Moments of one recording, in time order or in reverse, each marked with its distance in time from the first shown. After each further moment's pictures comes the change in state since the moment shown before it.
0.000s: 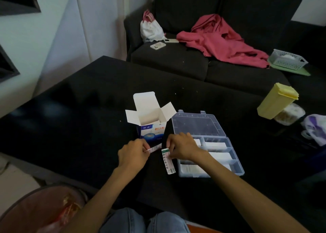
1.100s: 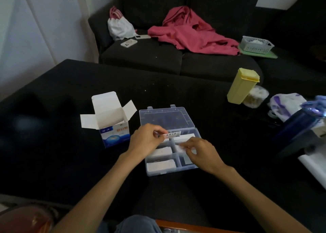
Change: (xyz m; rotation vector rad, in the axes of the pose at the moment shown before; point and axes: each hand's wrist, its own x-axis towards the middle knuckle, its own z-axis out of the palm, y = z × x) left_hand 0.021 0.124 0.032 -0.197 -0.070 0.349; right_hand -0.098 0.125 0.018 0.185 0.418 0.090
